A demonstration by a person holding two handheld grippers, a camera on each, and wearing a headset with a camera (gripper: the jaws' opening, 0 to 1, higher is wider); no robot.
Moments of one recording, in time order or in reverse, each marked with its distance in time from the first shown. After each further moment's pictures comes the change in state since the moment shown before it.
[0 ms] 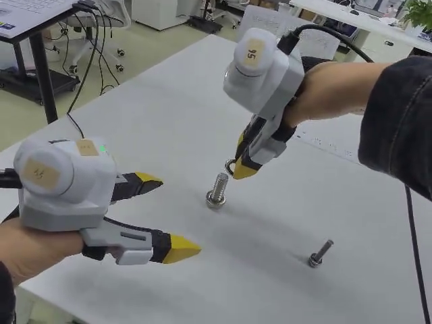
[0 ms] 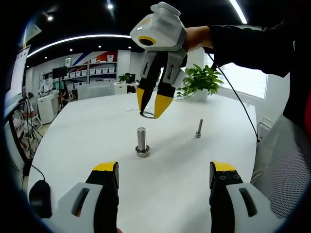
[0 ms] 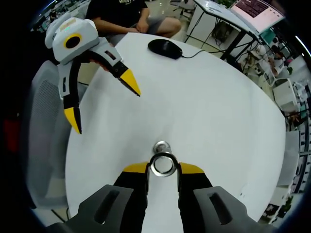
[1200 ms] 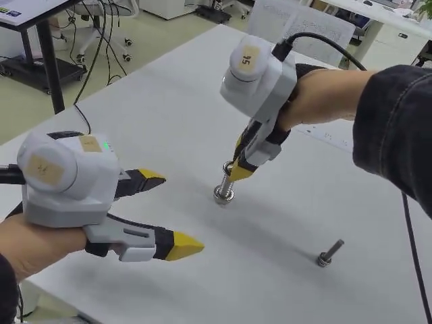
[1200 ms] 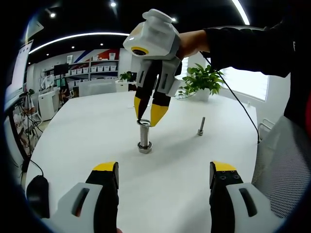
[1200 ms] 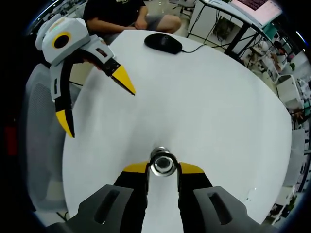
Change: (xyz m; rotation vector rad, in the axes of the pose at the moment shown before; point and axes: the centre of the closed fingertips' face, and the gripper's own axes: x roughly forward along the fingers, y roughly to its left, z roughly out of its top) left arm 0.000 0.008 -0.009 -0.022 0.007 0.004; right arm 0.032 -0.004 0.004 0.020 0.008 0.042
